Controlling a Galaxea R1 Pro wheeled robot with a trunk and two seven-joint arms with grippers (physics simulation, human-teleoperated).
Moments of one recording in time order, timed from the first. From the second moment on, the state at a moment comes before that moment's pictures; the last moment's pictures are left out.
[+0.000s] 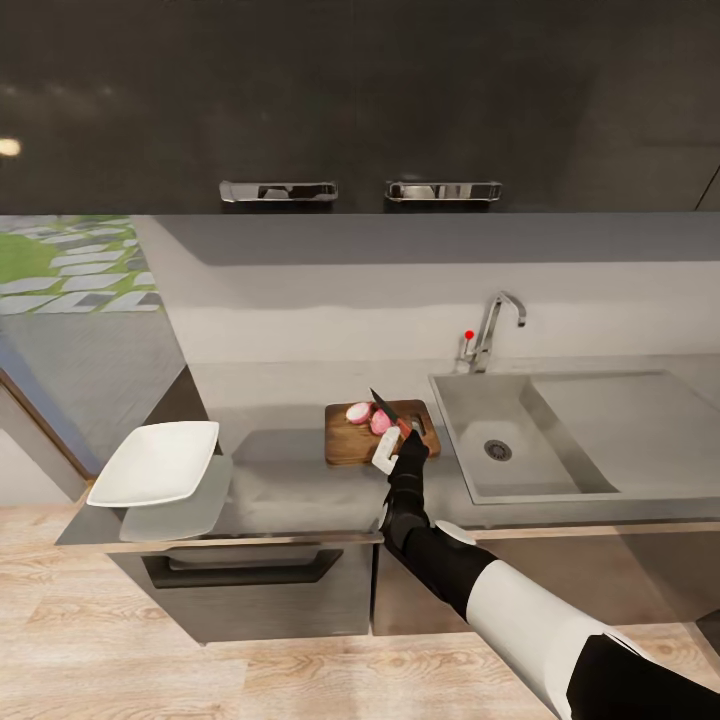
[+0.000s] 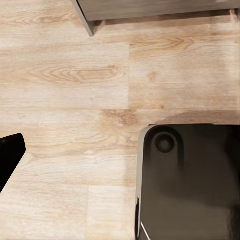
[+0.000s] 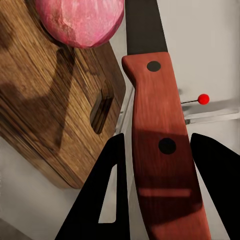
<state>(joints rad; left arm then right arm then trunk) 0.34 0.07 -0.25 -0.44 0.16 -0.78 0.27 -0.86 0.11 0.86 -0.69 0.43 0.65 -0.46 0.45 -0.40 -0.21</state>
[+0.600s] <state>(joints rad) 0.34 0.07 -0.25 -0.44 0.16 -0.78 0.27 -0.85 0.11 0.86 -0.69 0.45 0.65 -0.46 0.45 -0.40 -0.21</state>
